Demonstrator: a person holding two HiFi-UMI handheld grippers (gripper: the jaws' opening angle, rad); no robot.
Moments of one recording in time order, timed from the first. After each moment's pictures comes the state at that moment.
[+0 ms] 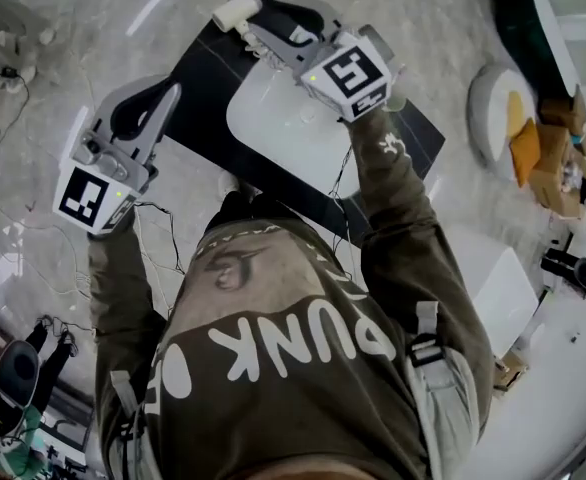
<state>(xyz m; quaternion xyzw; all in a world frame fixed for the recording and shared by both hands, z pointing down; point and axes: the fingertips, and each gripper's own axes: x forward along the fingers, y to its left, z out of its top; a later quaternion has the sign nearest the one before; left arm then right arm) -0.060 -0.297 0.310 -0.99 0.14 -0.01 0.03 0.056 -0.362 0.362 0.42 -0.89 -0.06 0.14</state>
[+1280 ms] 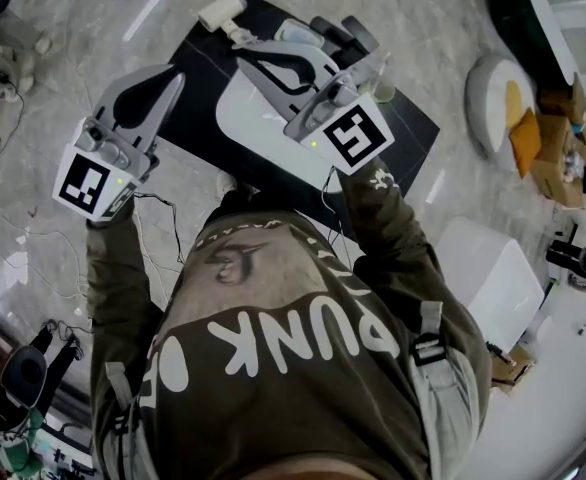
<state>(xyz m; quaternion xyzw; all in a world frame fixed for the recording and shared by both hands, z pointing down) -0.025 -0.285 0.300 -0.99 0.11 -0.01 0.05 0.032 -0.270 0.306 0.41 -0.90 -0.10 0.02</state>
